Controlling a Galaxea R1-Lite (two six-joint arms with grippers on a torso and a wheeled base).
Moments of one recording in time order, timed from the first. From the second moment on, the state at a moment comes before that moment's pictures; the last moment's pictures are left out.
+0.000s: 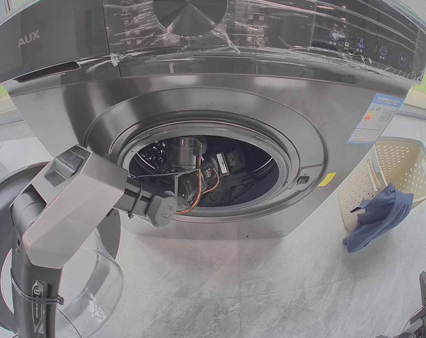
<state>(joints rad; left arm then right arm) -0.57 2.34 -1.51 -0.67 0.15 -0.44 -0.01 0.02 -0.02 0.00 -0.03 0.00</state>
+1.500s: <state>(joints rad) -0.57 2.40 -1.70 -0.72 0.19 -0.38 -0.01 0.02 -0.02 0.00 -0.03 0.00</state>
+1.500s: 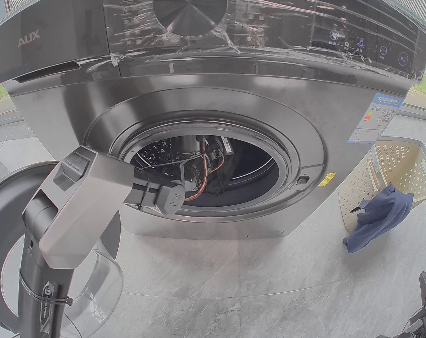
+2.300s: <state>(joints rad) -0.59 2.43 -1.58 -0.67 0.18 -0.36 -0.01 0.02 -0.02 0.00 -0.03 0.00</state>
